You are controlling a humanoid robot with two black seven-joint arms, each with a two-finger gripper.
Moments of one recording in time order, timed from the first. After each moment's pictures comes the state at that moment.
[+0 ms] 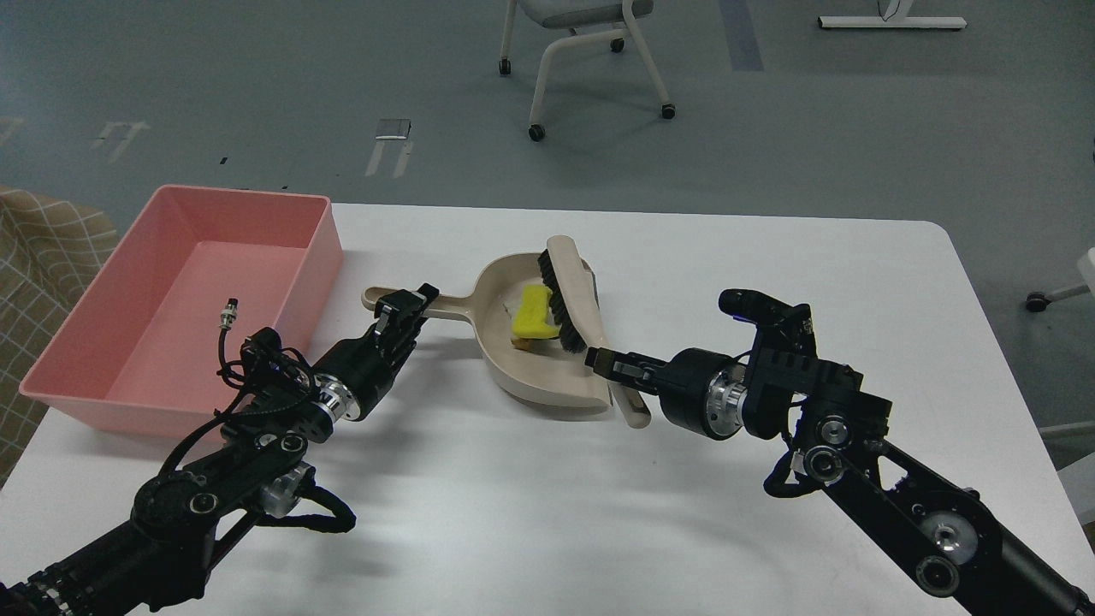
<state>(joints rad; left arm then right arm) -0.33 0.32 -0.76 -1.04 0.93 0.06 -0.34 0.40 -0.17 0.88 1.49 -1.63 0.49 -0.36</state>
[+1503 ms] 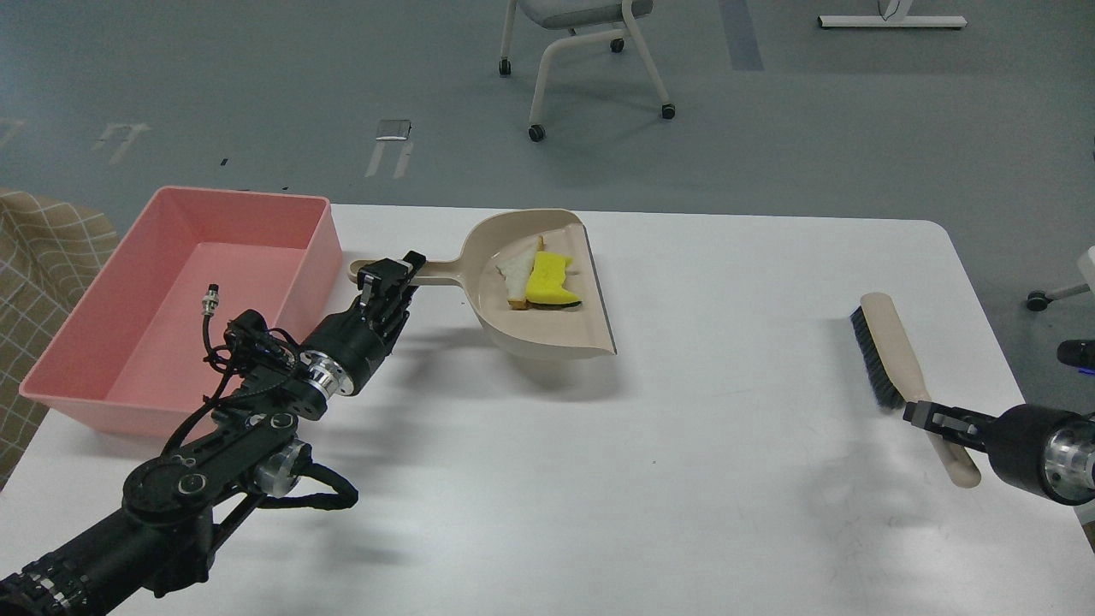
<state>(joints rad) -0.35 0.33 -0.81 -1.06 0.85 0.07 -0.36 0.09 -0.86 1.07 1.58 -1.48 0.49 -0.27</state>
